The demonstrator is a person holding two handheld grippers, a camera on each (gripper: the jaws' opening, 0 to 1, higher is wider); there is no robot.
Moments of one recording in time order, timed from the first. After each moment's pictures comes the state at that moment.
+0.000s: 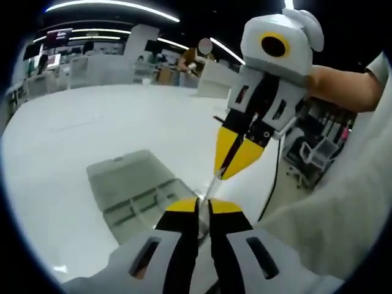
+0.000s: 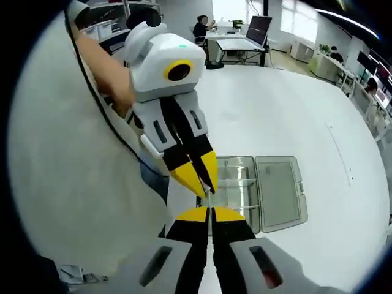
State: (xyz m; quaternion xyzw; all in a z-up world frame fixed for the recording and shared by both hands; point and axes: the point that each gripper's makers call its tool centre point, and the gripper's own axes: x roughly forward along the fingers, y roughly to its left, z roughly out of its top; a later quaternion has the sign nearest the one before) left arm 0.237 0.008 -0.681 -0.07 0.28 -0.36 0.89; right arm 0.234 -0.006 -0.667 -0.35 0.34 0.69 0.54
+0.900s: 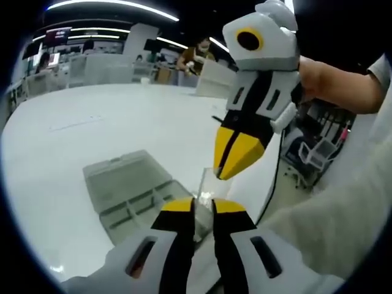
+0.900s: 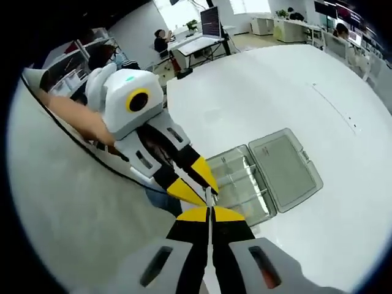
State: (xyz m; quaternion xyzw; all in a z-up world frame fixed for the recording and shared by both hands) left arm 0.241 0.002 -0.682 -0.07 0.29 -0.36 0.88; right arm 0.237 -0.008 -0.665 -0.23 0.46 0.63 0.58
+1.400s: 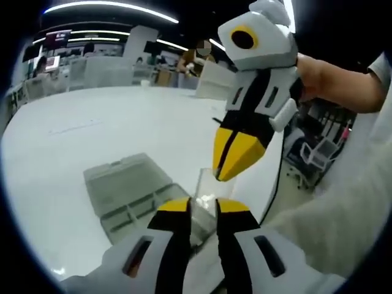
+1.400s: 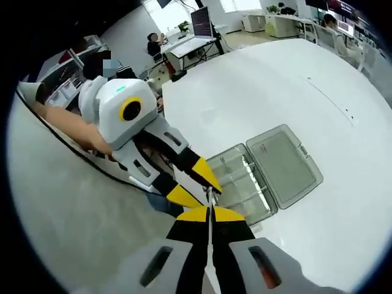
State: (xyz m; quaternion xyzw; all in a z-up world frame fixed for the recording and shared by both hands) left arm 0.243 0.000 -0.678 -0.06 0.28 -0.36 0.89; right arm 0.237 -0.007 -0.662 -0.22 0.47 0.62 0.59
